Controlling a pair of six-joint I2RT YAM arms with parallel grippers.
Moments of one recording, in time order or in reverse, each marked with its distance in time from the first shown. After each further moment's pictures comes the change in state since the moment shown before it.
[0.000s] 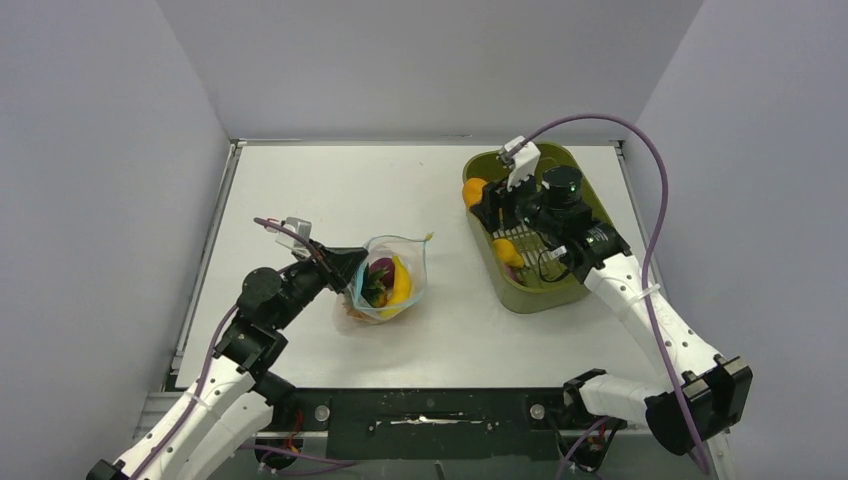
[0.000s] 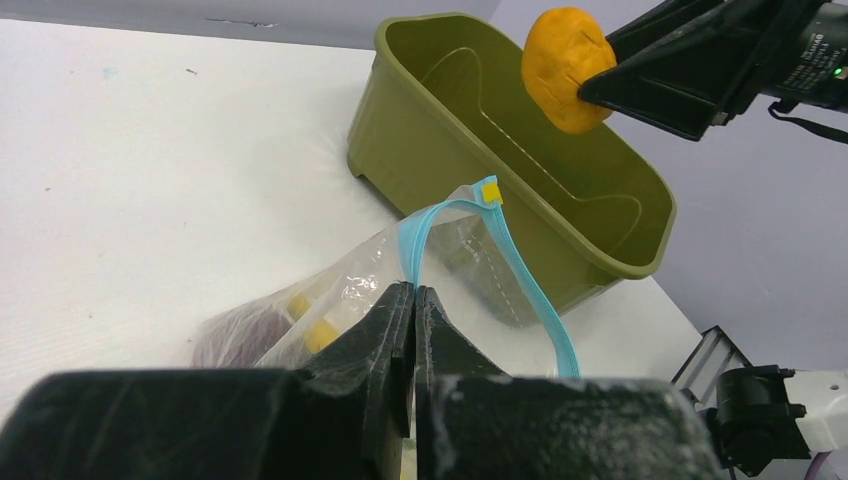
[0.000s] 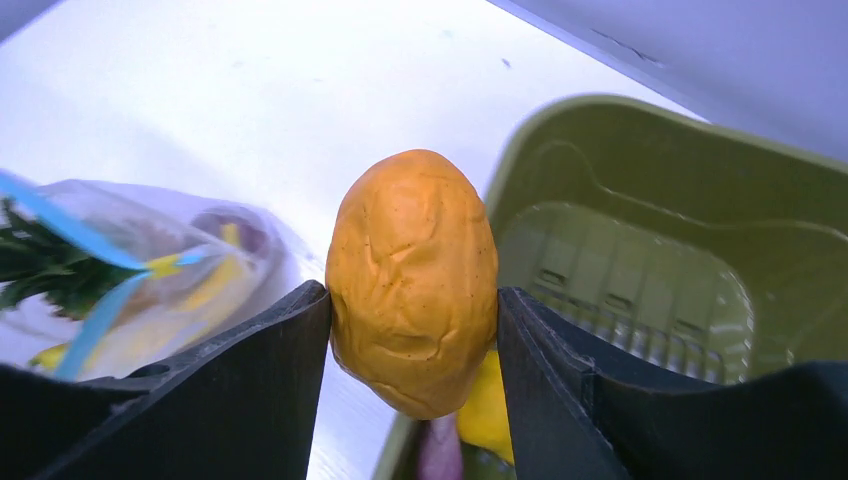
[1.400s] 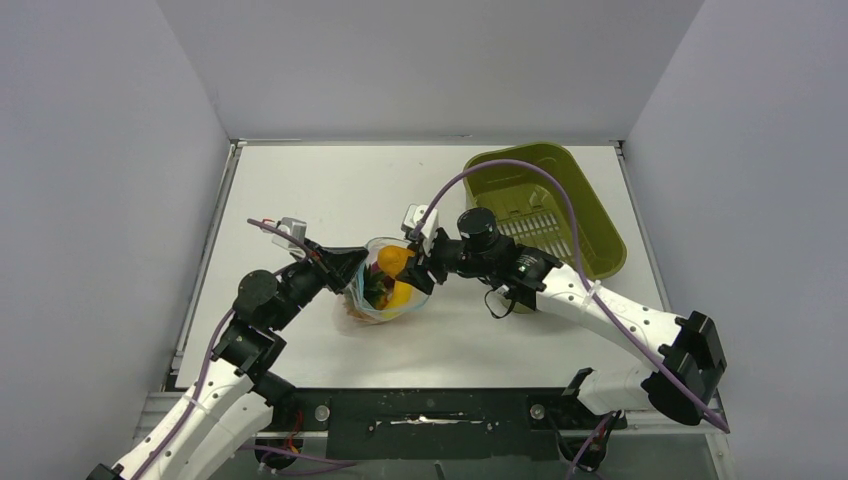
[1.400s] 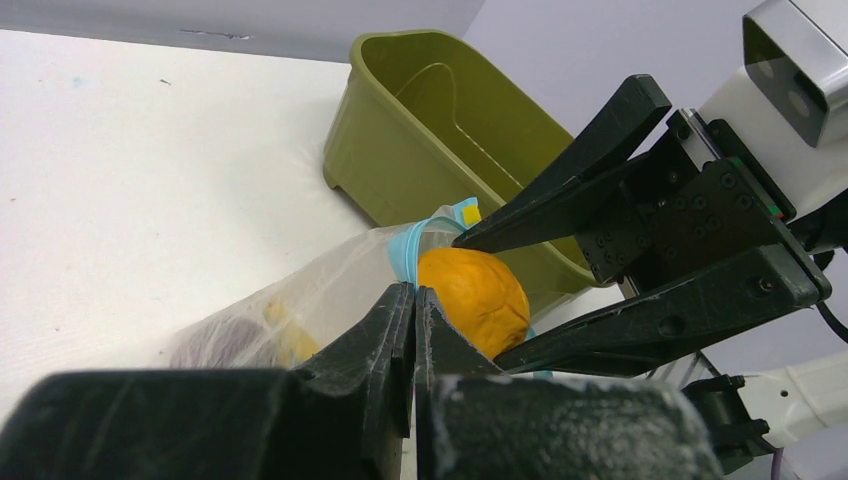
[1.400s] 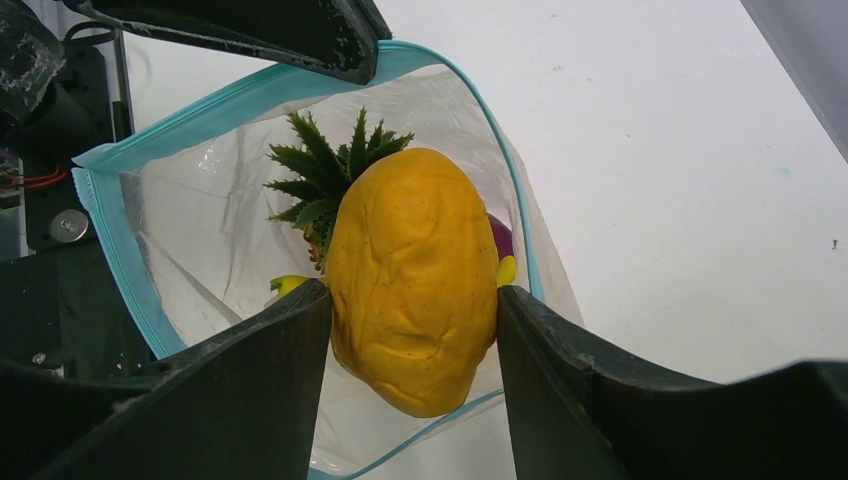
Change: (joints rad) left arm 0.000 -0.014 0.002 0.025 0.020 -0.046; right arm 0.469 0.121 -0.074 0.167 -0.122 -0.165
